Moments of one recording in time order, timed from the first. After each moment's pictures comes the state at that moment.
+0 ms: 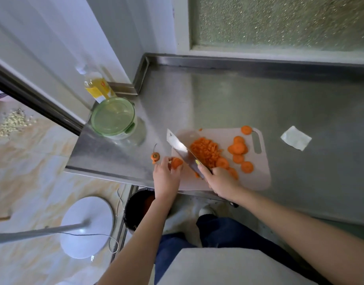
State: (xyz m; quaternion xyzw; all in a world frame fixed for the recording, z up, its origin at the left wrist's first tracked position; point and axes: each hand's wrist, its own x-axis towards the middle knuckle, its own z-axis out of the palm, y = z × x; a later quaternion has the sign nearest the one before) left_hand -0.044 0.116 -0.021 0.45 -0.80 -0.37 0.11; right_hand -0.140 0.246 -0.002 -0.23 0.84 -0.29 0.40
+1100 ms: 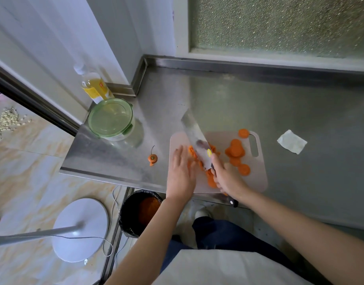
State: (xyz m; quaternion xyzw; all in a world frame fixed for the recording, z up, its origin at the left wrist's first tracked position) left_hand -0.064 0.142 -0.014 0.31 -0.88 -0.34 0.09; right_hand -0.151 0.248 0.022 -0.08 0.79 -0.46 0.39
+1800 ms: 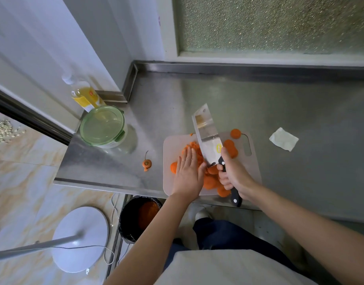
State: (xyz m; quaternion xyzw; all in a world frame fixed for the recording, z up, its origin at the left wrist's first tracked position) left_hand -0.091 0.155 -0.015 0.23 -0.93 -0.30 -0.03; right_hand -0.172 0.263 0.050 0.06 0.72 -0.52 0.47
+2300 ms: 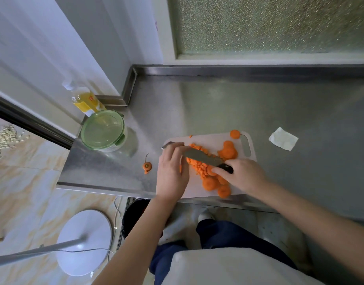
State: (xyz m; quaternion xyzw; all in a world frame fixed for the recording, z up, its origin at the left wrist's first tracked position) left_hand -0.078 0.131 0.037 0.18 -0.89 -0.33 0.25; right_hand -0.195 0.296 0.027 -0.36 0.89 -0.18 0.19
